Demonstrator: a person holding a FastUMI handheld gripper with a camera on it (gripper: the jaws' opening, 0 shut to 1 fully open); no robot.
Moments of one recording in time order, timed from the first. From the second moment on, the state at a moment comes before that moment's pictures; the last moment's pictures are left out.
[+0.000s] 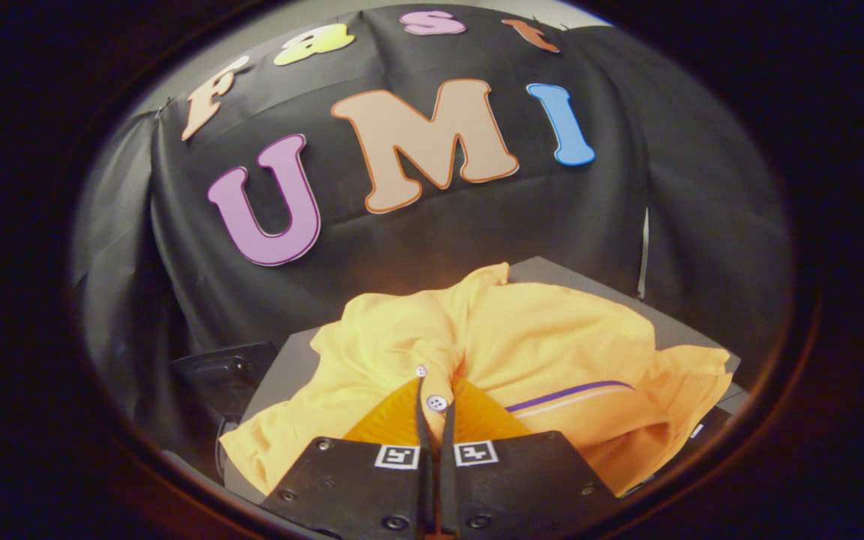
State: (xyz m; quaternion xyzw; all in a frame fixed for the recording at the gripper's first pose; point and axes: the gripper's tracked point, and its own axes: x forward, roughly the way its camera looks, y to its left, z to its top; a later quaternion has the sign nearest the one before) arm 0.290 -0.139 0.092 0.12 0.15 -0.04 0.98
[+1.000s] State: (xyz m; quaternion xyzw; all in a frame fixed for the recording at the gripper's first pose) arm 0.197 0.017 0.185 0.12 0.09 0.07 0.99
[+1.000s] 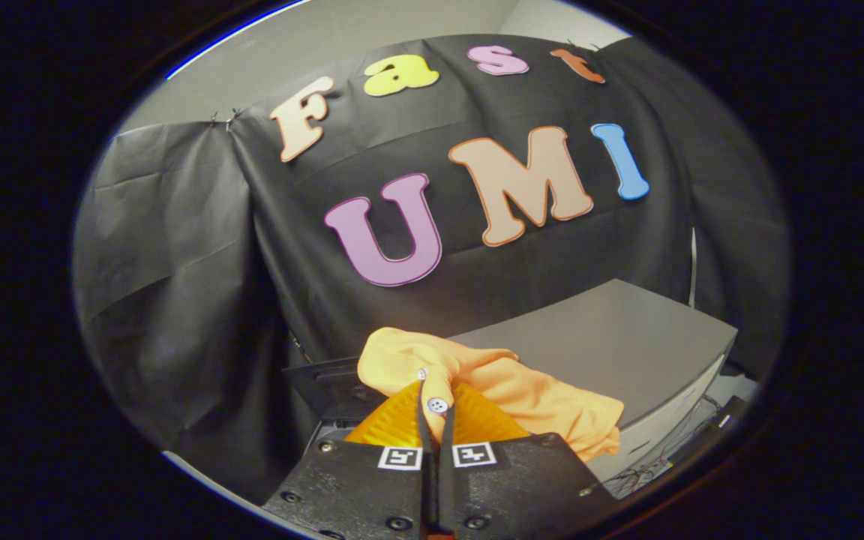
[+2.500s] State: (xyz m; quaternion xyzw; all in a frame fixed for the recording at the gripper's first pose) arm 0.301 0.257 0.054 0.07 0.12 0.11 0.98
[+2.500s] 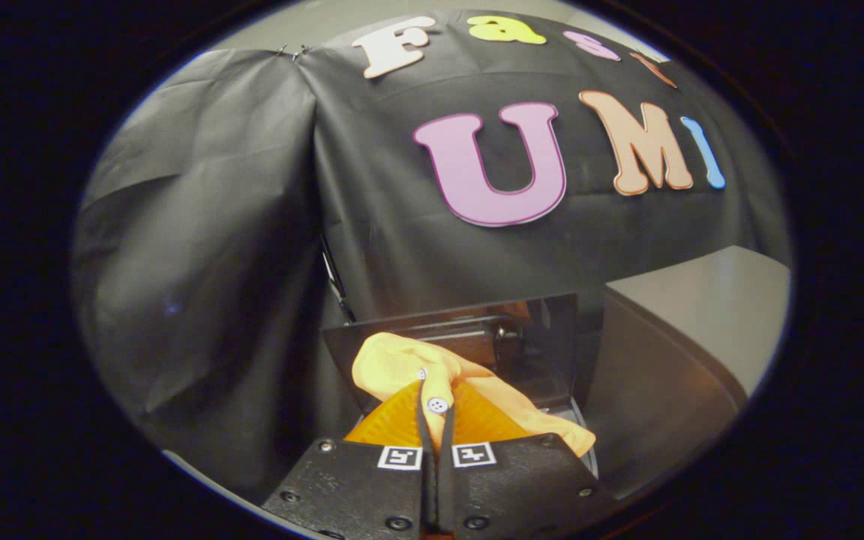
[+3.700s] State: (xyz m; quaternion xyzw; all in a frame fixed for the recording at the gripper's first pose) arm 0.324 0.266 -0.174 0.03 0.31 0.08 0.95
